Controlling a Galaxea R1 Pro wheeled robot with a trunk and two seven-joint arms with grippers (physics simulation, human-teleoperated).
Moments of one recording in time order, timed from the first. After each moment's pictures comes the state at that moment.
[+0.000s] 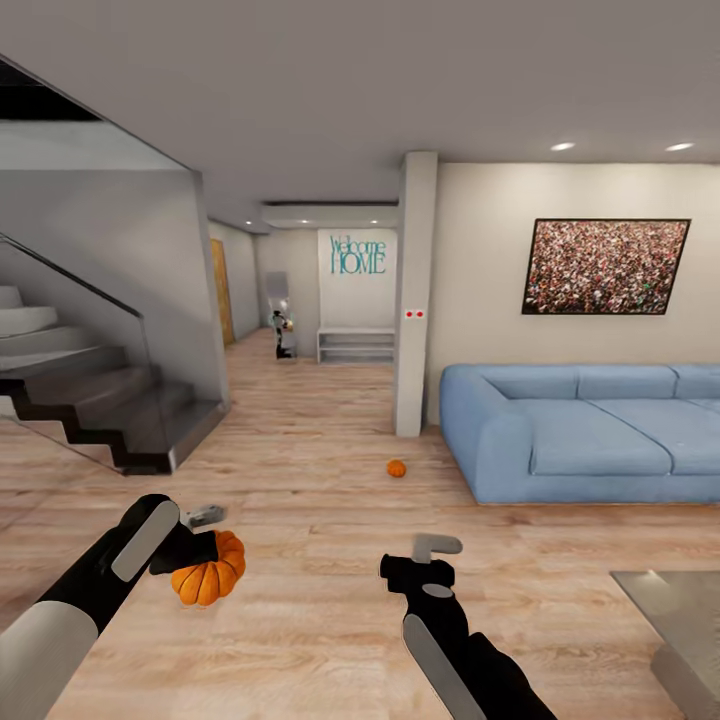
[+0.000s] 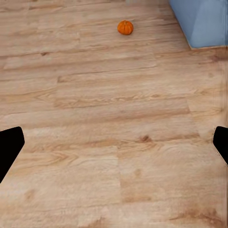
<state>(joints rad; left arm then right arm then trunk) -0.68 0.30 -0.29 -0.90 0.94 1.05 0.51 -0.36 0.06 0.57 -1.24 -0.57 0.46 -0.71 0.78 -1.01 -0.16</state>
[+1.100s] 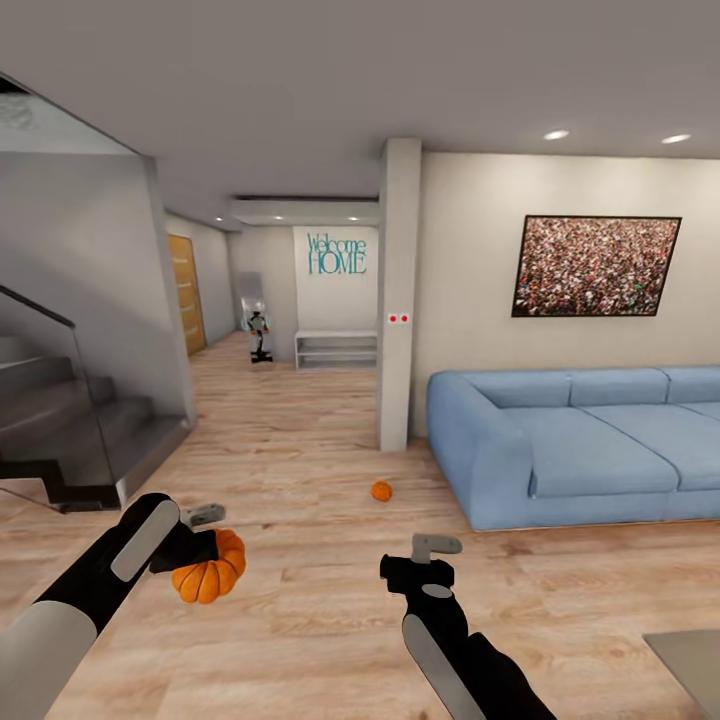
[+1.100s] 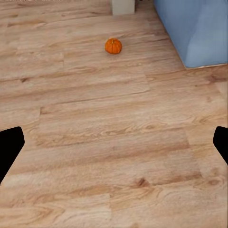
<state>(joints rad) -0.68 0.30 -0.30 -0.91 0.94 1.05 0.51 -0.36 0.06 0.57 -1.24 -0.57 0.46 -0.72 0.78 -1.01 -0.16</state>
